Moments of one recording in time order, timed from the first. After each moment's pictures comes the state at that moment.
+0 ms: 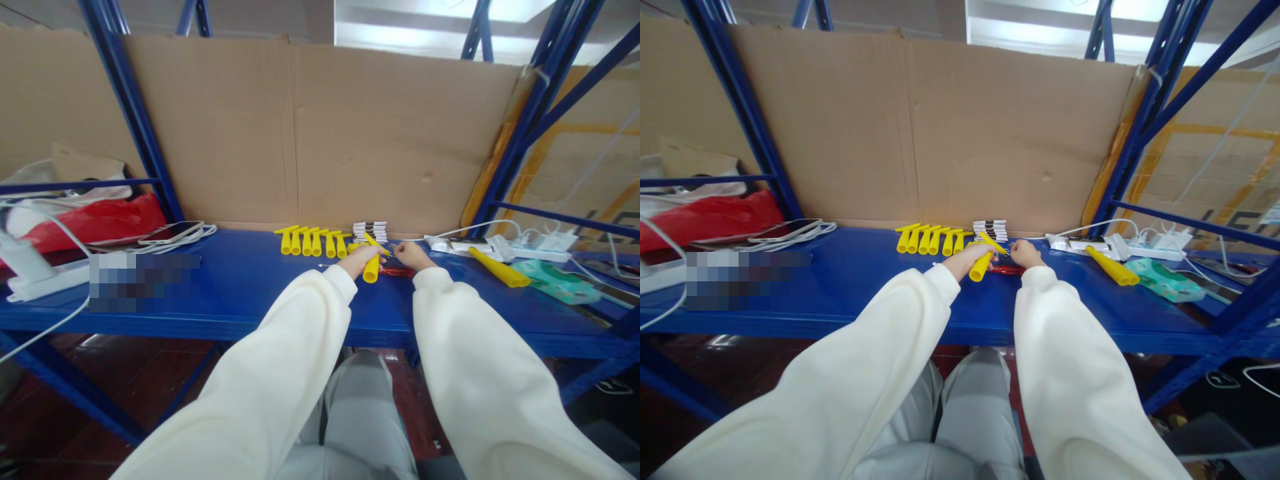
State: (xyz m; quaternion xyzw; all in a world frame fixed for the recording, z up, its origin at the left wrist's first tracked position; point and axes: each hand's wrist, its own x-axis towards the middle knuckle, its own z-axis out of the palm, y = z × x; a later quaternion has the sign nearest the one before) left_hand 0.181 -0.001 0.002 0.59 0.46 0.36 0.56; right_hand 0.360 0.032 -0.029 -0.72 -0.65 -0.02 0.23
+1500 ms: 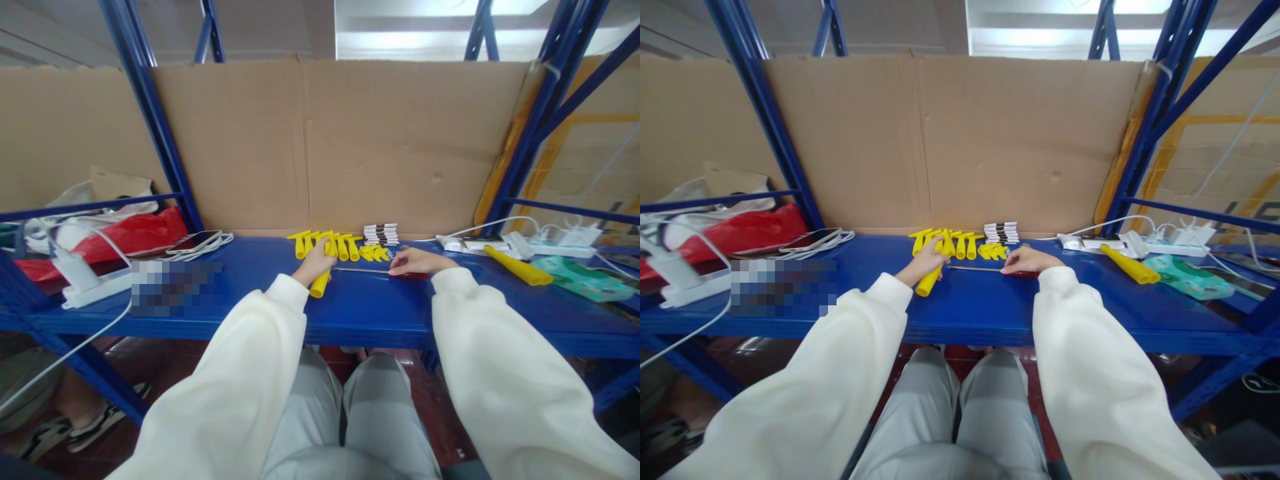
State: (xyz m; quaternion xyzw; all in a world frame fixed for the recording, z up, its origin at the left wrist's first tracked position) left_hand 0.044 -0.006 -0.008 0.67 0.56 0.36 0.33; right_hand 0.331 -0.015 0.004 -0.56 -0.79 0.19 0.15
